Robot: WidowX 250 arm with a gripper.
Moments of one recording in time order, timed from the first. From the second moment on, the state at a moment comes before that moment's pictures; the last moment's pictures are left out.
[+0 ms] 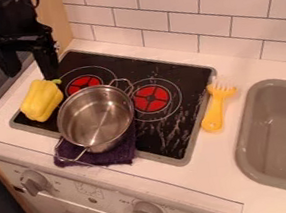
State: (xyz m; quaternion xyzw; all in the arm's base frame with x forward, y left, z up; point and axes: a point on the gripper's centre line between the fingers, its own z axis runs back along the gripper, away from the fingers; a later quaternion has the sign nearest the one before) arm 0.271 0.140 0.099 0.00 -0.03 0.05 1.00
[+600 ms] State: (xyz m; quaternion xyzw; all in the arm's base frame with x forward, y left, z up) arm 0.288 0.045 0.116 -0.02 -0.04 -0.05 1.00
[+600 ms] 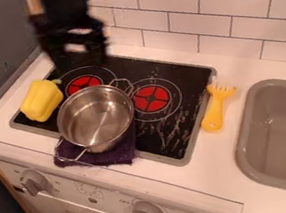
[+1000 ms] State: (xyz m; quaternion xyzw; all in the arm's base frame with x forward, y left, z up) arm 0.335 -0.051 0.069 0.04 -0.06 -0.06 1.00
